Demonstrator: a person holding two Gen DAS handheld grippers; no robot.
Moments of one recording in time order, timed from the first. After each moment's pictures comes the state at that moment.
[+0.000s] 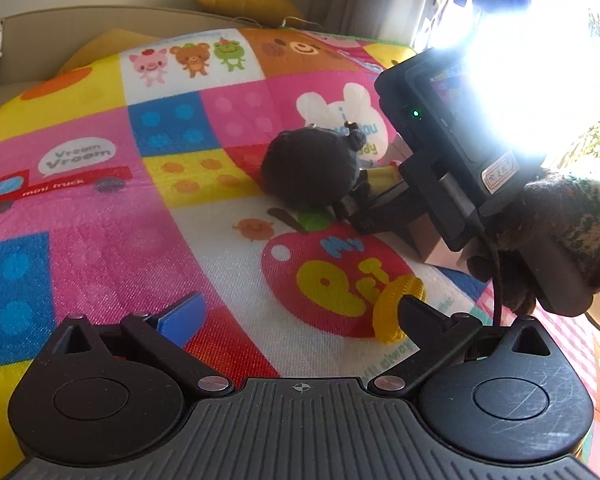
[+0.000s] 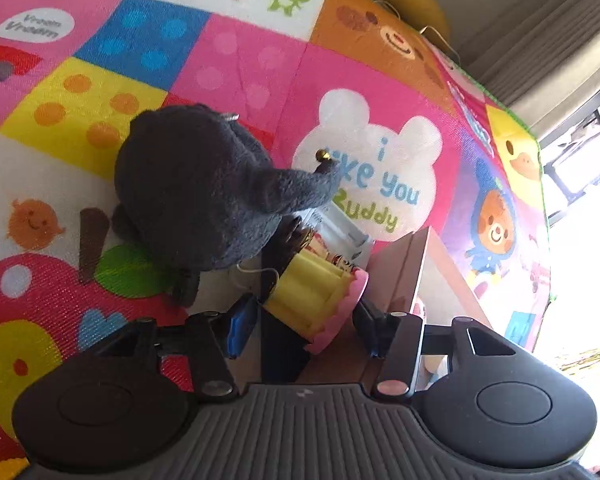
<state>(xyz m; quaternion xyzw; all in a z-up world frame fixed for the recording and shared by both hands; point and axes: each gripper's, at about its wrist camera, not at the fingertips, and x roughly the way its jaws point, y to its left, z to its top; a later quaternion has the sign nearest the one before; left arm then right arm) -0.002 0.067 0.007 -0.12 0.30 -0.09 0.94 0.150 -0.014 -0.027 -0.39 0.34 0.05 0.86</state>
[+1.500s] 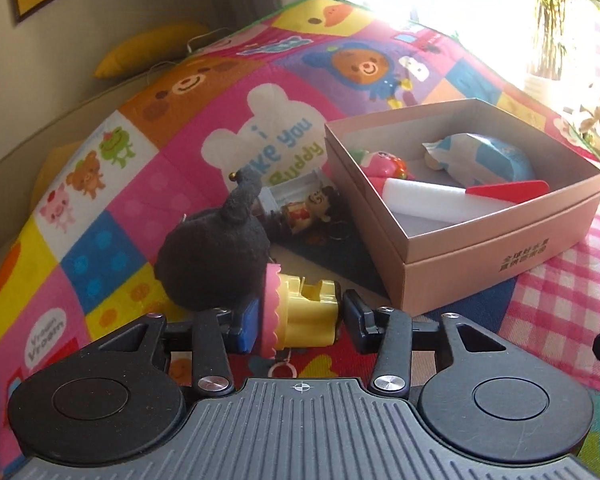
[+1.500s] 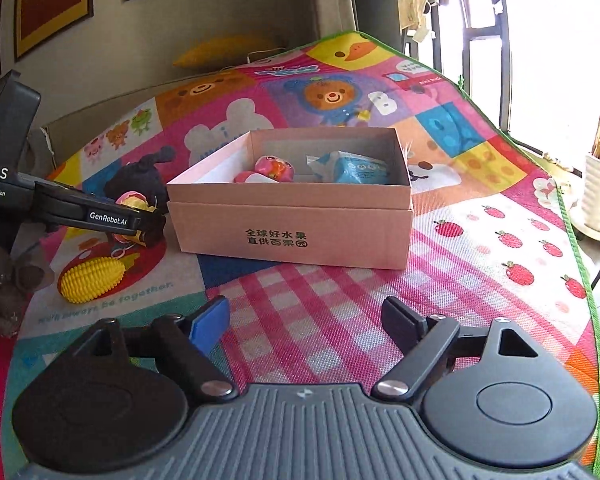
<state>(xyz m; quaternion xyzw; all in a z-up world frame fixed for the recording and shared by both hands) 0.077 -0.063 0.036 0.16 0.31 -0.07 0.94 -0.035 -0.250 -0.025 0.03 0.27 0.06 0.96</state>
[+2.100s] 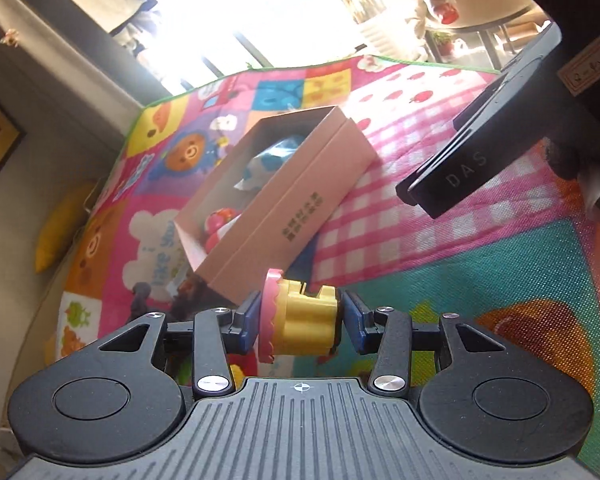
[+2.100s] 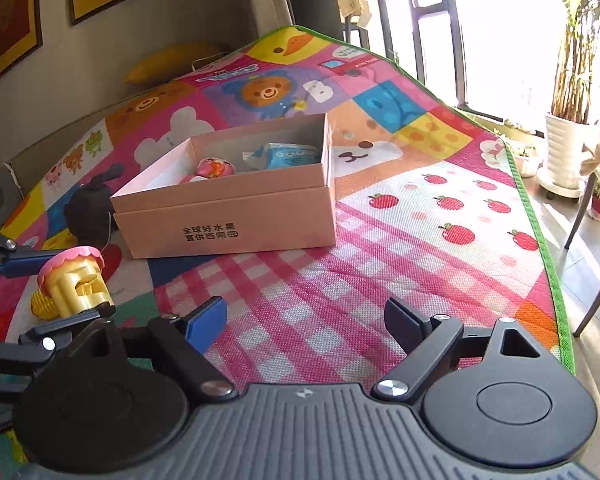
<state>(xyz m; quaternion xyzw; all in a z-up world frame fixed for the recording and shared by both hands) -0.055 -0.153 0.019 0.41 0.21 -0.21 0.86 -0.046 -0.290 -0.033 0.09 0.29 0.00 0.95</state>
